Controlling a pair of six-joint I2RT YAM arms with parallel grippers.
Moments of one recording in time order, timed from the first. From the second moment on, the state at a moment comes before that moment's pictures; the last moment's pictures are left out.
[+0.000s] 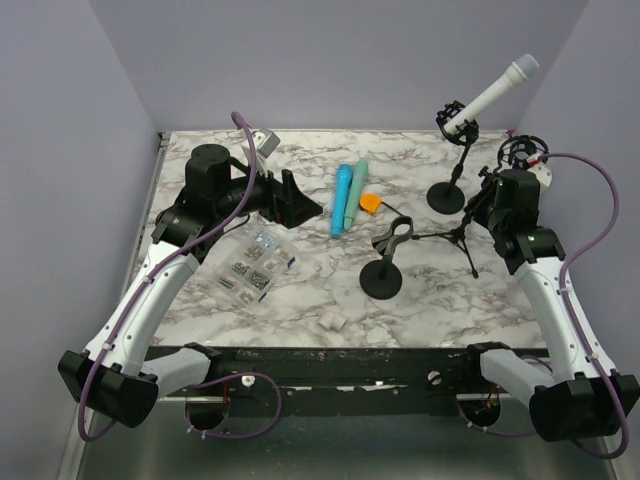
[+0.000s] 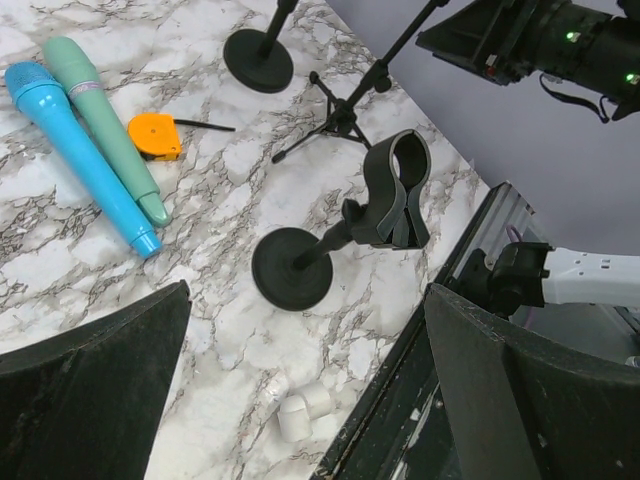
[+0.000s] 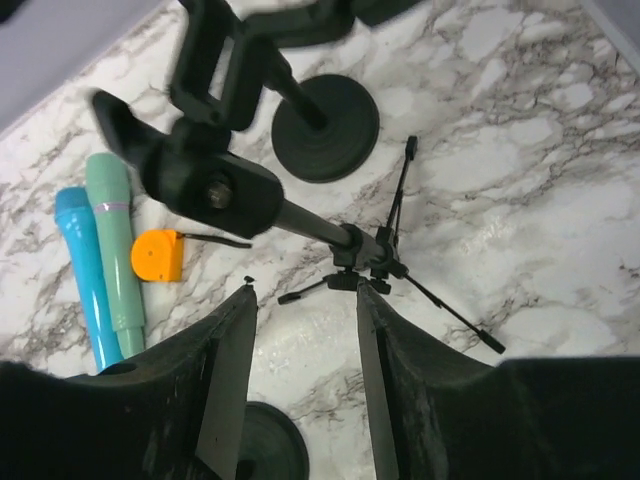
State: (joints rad) left arm -0.39 1.14 1.24 -0.40 0.64 -0.32; right arm 0.07 1.04 0.99 -0.50 0.31 0.54
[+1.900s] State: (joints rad) left arm -0.41 1.15 1.24 -0.40 0.65 -0.31; right arm -0.21 0.92 0.60 -0.18 -0.17 0.74
